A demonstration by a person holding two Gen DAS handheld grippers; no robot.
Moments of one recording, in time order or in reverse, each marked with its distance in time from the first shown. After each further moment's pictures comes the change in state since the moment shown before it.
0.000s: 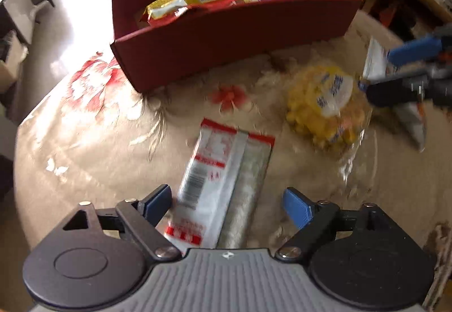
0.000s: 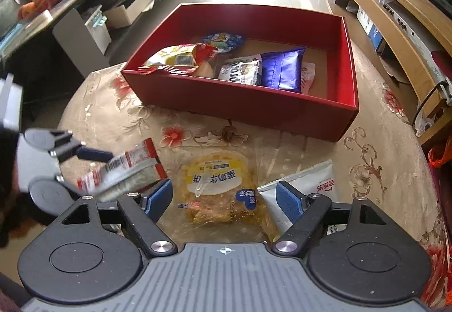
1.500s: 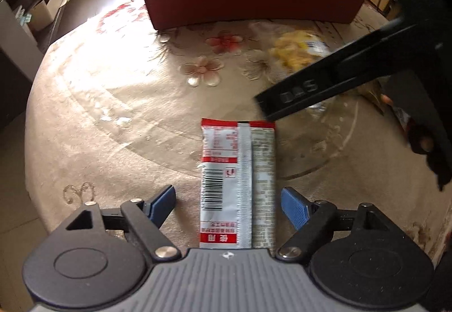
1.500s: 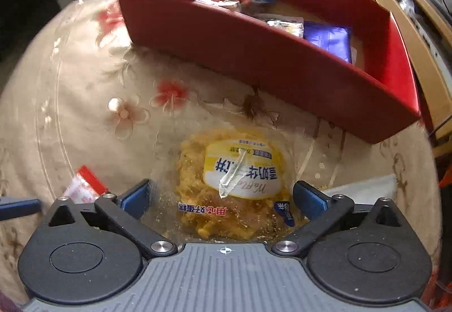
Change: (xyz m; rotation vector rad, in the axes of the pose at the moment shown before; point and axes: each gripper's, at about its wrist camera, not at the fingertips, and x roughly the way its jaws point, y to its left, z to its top) left arm -0.017 -0.036 -0.049 -0.242 0.035 0.054; right arm 0.078 0.039 -0.006 -0.146 0.124 -0.172
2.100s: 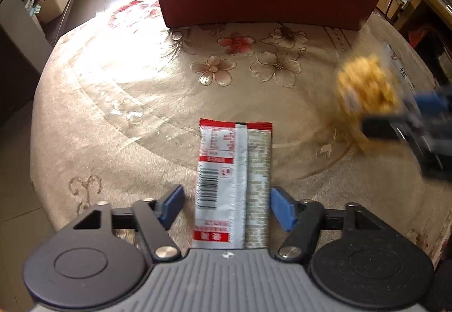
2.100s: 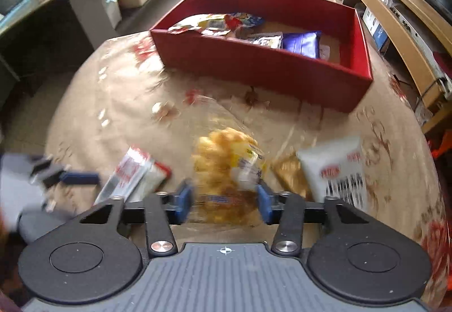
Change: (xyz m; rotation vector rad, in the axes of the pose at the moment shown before) left arm -0.007 0.007 -0.002 -0.044 0.001 0.003; right arm -0.089 -0.014 -0.058 0.074 -0.105 0.128
